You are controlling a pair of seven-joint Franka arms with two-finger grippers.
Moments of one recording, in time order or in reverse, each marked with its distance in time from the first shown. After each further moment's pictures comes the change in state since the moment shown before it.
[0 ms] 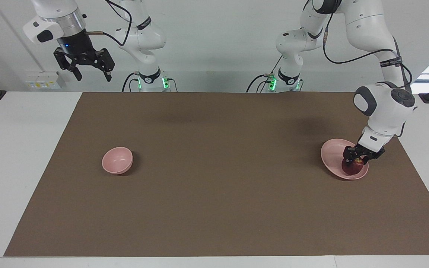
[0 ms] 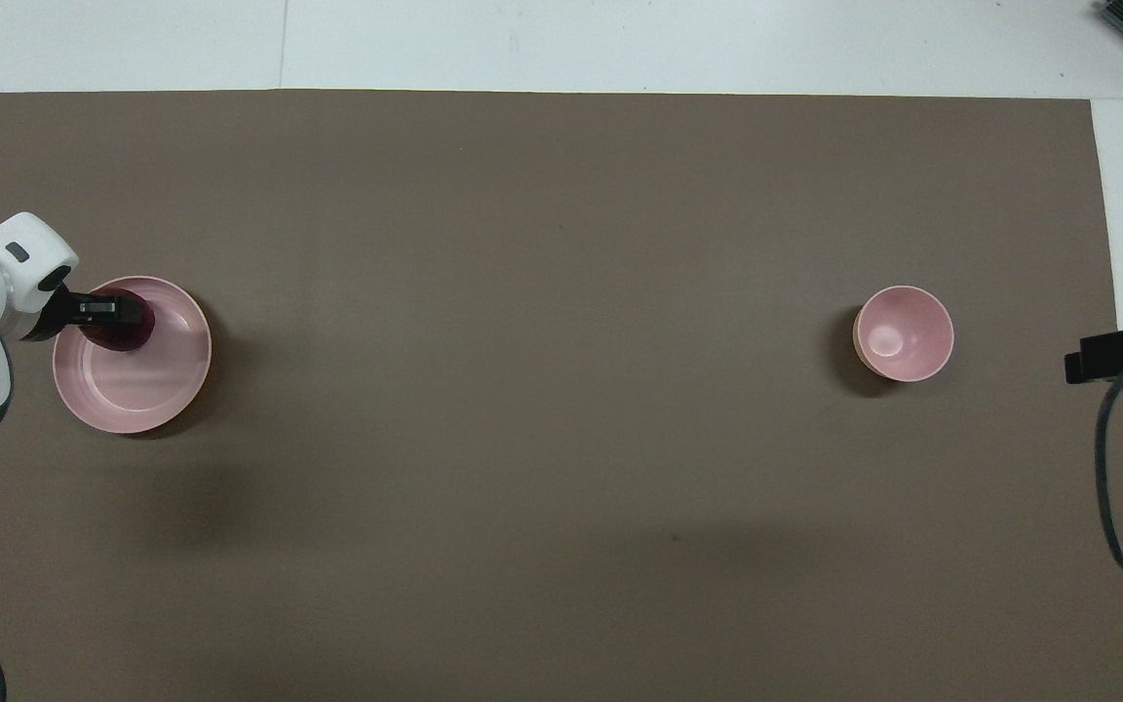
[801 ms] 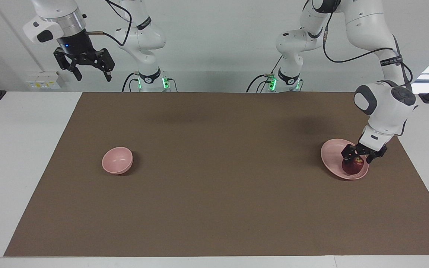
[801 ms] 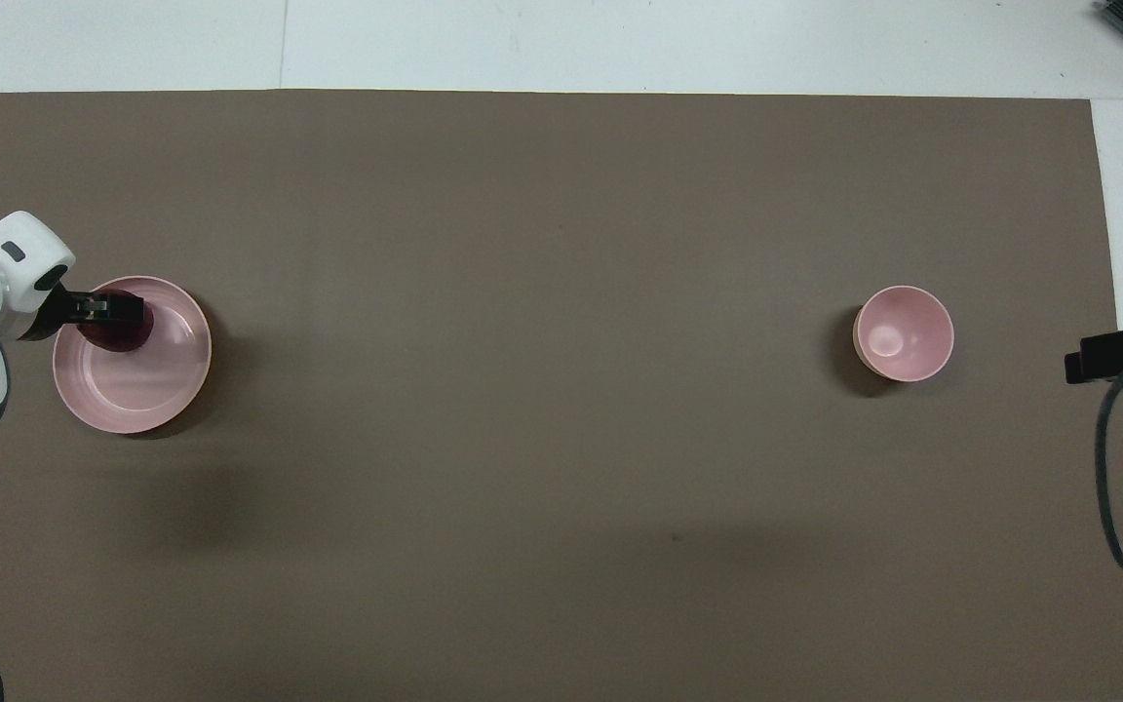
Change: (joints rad) left arm 0.000 -0.005 0.001 -0.003 0.000 0.001 -0.001; right arm 0.000 0.000 0.000 0.000 0.000 0.000 0.000
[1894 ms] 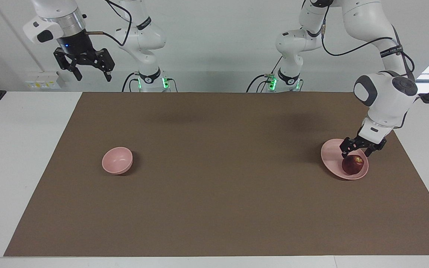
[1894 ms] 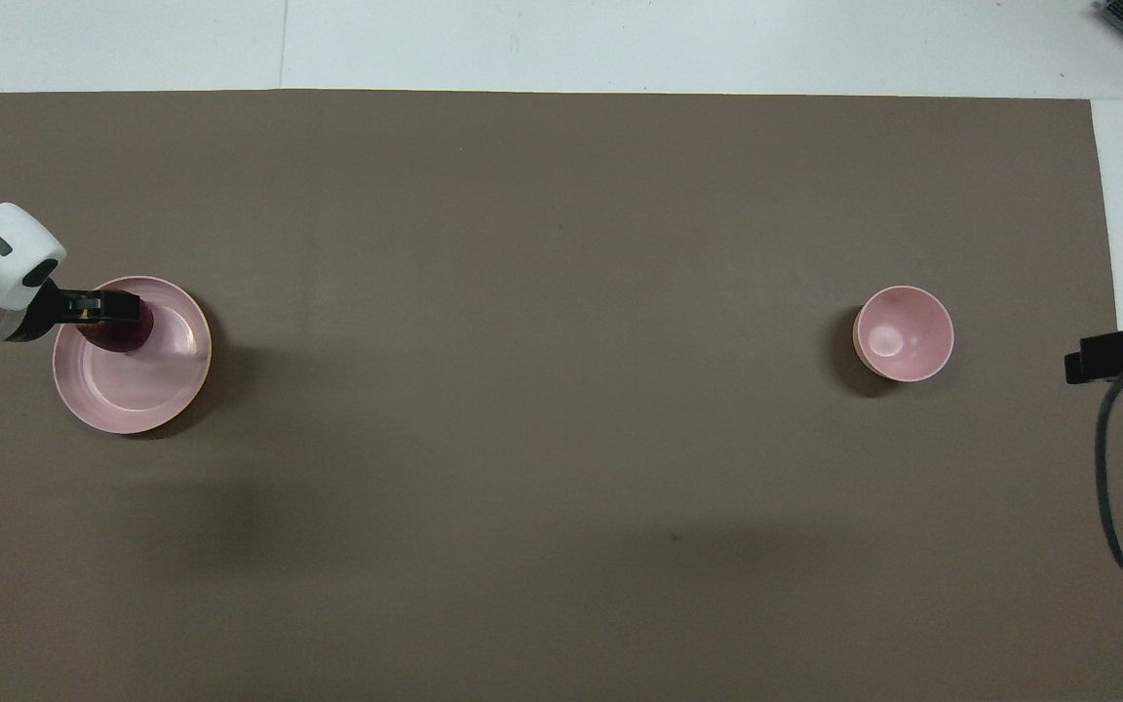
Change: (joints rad) left arm -0.025 -0.073 0.000 -0.001 0.000 -0.069 -0.041; right arm 0.000 0.000 0.000 0.000 0.000 0.000 0.000
